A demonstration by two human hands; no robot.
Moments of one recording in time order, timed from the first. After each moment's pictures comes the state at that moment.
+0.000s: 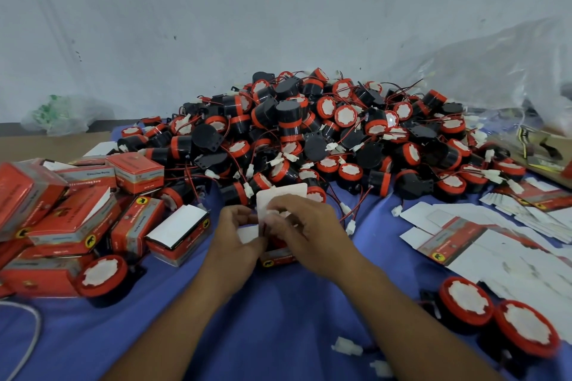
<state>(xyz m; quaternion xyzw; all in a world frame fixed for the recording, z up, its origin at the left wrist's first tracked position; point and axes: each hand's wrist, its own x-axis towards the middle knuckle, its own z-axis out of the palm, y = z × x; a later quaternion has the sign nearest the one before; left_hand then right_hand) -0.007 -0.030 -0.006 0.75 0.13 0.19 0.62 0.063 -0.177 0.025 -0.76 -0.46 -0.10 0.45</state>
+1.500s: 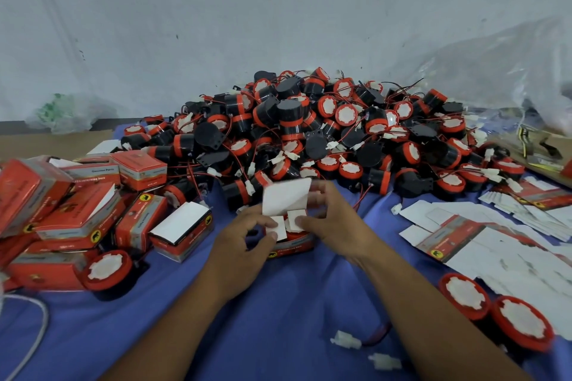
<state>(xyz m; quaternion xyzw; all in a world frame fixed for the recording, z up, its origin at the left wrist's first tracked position) -0.013 -0.027 -0.014 0.84 0.01 0.22 0.50 0.102 -0.200 0.008 -0.76 -0.27 0.12 0.58</state>
